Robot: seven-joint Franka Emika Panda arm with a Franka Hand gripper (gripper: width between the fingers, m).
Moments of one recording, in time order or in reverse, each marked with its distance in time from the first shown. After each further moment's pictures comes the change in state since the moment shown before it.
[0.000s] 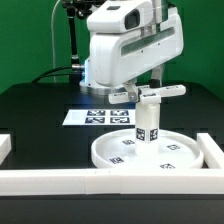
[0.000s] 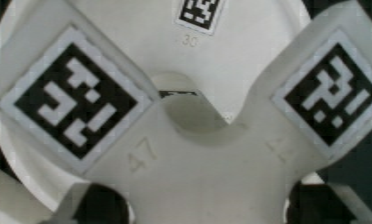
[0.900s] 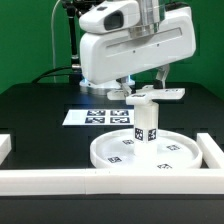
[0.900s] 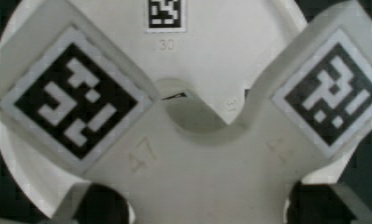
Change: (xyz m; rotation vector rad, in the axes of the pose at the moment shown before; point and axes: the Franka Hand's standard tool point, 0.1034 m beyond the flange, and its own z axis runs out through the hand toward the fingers) arm -0.001 0.000 0.000 0.016 0.027 0.585
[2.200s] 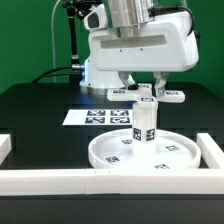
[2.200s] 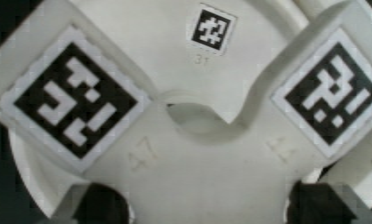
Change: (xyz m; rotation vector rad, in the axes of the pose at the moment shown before) arm 0.003 0.001 0.001 0.083 0.116 1.174
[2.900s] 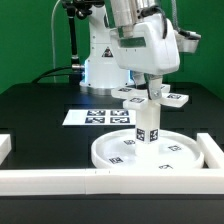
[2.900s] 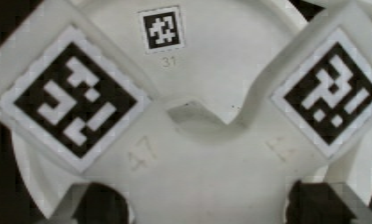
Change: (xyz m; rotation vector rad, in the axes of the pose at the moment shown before) arm -0.001 -0.005 0.000 0.044 0.005 0.417
